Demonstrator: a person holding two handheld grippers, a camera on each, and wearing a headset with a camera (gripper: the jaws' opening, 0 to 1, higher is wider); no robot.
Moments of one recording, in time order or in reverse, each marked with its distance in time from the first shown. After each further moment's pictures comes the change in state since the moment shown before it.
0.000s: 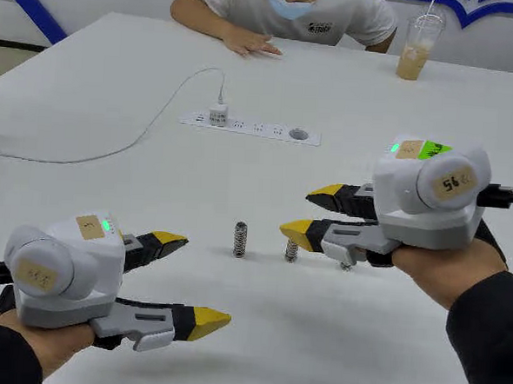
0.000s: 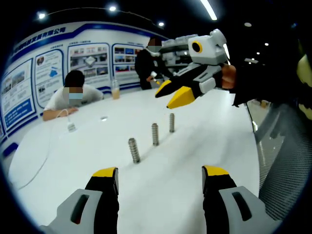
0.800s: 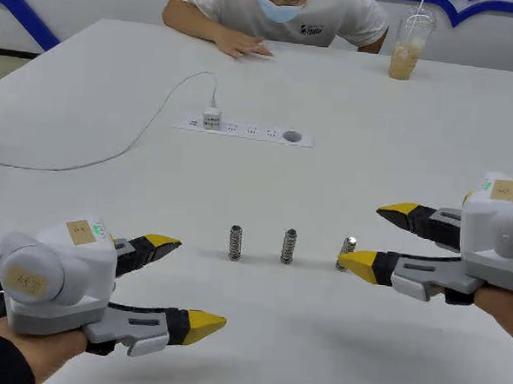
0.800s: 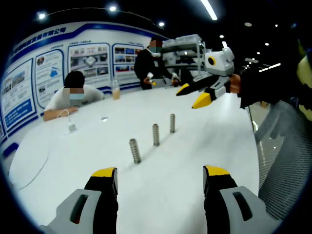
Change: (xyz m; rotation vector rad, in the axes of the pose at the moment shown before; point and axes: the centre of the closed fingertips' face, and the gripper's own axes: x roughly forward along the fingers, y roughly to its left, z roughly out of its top) left arm -0.001 0.001 0.001 -0.001 0.002 0.003; right arm -0.055 -0.026 -0.051 0.047 -0.016 -0.090
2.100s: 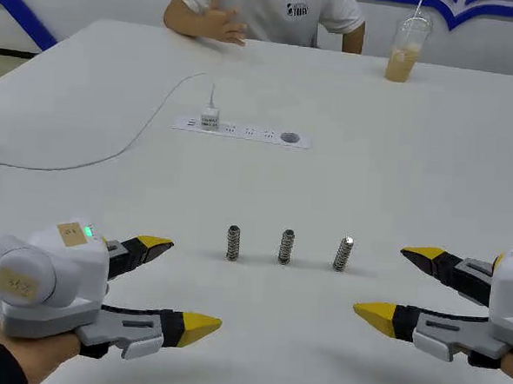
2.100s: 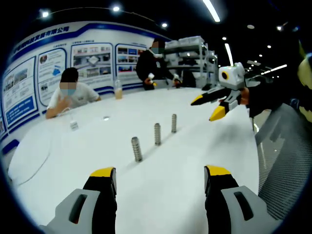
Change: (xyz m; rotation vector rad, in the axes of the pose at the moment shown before) left arm -0.003 0.003 -0.003 -0.021 -0.010 0.015; right arm -0.020 0.009 -0.041 0.071 -0.012 -0.030
